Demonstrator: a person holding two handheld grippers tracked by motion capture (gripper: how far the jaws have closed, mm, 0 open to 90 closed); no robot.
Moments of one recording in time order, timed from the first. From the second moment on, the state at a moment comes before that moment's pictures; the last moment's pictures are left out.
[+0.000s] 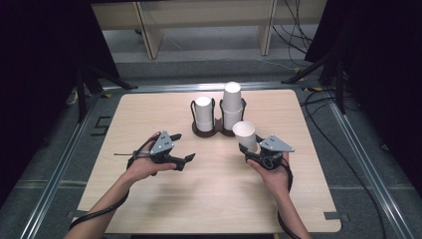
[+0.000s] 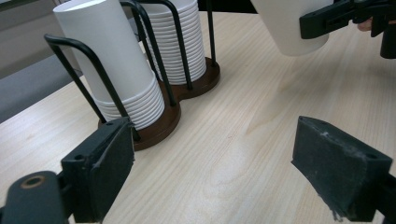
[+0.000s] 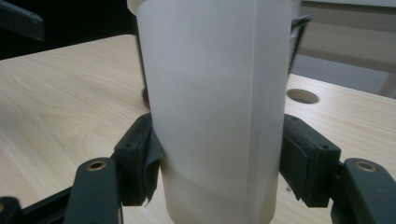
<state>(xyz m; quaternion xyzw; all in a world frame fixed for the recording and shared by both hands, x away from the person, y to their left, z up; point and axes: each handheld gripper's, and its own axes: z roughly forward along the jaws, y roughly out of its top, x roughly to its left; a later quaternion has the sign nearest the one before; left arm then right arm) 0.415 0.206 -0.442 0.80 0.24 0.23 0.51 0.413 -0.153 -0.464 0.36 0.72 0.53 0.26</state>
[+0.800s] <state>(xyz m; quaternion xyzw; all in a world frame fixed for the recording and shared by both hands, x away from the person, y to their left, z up) 0.407 0.227 -0.465 0.76 0.30 0.26 0.52 0.418 -0.190 -0.468 0.42 0.68 0.52 0.30</state>
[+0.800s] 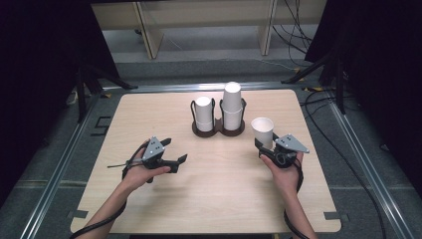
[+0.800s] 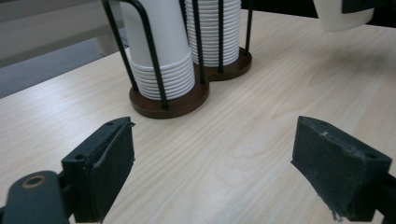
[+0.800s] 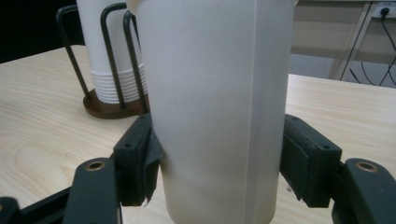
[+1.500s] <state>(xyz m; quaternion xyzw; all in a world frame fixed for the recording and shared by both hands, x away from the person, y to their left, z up) 0.403 0.224 -0.477 0.75 0.31 0.26 0.52 0.430 -0.191 -0.476 0.45 0.67 0.50 0.30</state>
